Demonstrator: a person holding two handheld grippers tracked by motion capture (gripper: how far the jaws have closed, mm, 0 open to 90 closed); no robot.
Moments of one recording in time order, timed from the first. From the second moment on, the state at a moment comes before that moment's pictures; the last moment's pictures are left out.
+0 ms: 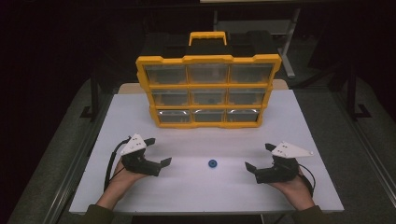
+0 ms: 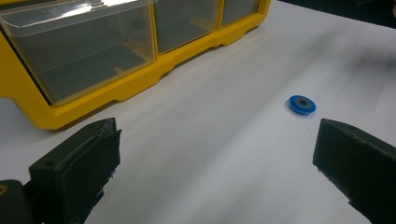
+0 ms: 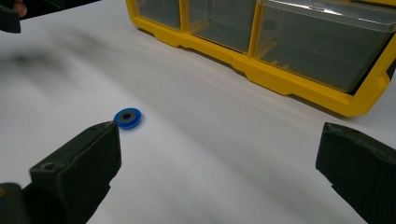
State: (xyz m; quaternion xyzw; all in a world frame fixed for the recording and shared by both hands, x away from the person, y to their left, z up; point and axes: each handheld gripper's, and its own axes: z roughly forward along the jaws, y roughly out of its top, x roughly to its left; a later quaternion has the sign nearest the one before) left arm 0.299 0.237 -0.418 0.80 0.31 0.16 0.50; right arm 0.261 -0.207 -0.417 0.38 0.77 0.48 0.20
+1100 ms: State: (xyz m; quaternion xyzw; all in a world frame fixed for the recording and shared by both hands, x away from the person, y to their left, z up) left arm 0.312 0.227 -0.420 0.79 0.31 0.17 0.50; right arm 0.263 -0.206 -0.418 0.38 0.77 0.48 0.20
